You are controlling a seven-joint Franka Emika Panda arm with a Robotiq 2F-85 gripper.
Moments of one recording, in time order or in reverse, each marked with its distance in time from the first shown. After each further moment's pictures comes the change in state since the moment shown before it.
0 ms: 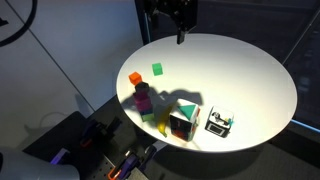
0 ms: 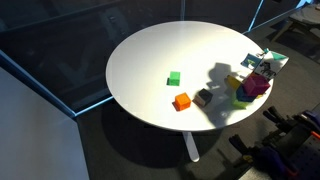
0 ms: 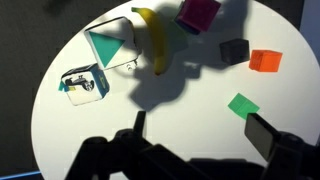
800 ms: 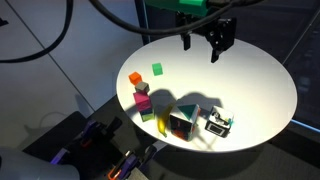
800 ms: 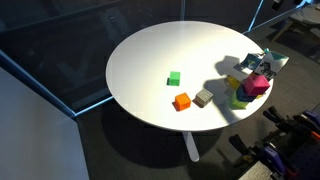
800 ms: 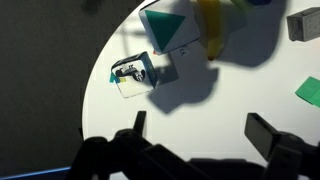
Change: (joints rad) arm -0.089 0.160 -0.011 0.042 -0.120 0.157 0.054
